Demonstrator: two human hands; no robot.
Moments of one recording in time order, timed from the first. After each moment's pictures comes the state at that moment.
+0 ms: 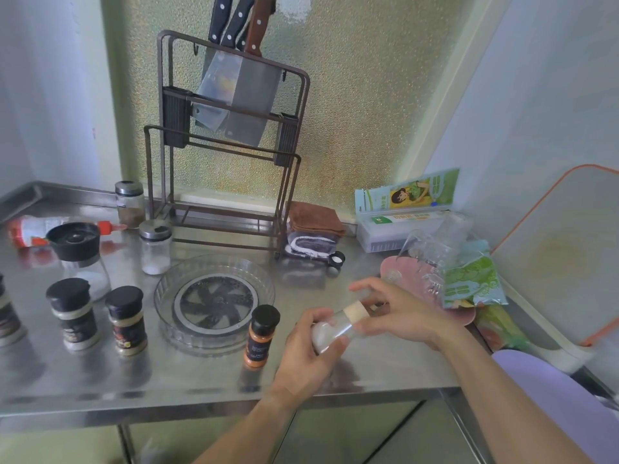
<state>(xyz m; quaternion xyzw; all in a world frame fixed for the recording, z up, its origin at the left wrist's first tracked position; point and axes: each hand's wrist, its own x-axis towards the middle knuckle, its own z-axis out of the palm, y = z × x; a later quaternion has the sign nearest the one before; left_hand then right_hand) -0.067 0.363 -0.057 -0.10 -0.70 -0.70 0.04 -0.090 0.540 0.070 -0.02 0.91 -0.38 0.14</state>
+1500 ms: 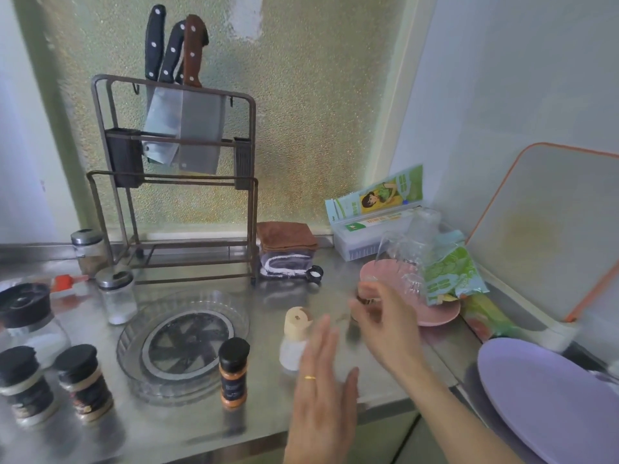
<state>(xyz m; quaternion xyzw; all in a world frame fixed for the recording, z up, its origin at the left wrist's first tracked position) -0.026 0.409 -0.043 -0.24 -0.75 -0.48 0.38 -0.079 0.543 0.031 0.05 0.89 -0.36 -0.28</state>
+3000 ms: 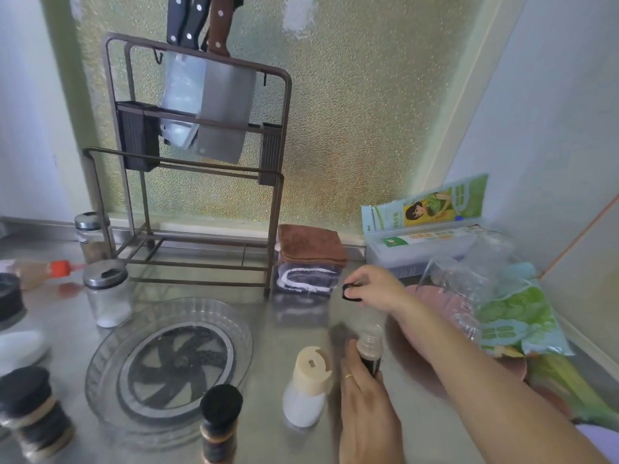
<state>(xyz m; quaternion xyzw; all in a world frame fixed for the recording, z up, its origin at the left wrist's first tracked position) -0.149 0.498 -0.076 0.03 -0.84 -0.51 0.18 -0.281 0.557 0.039 0.01 0.93 -0.36 0.05</state>
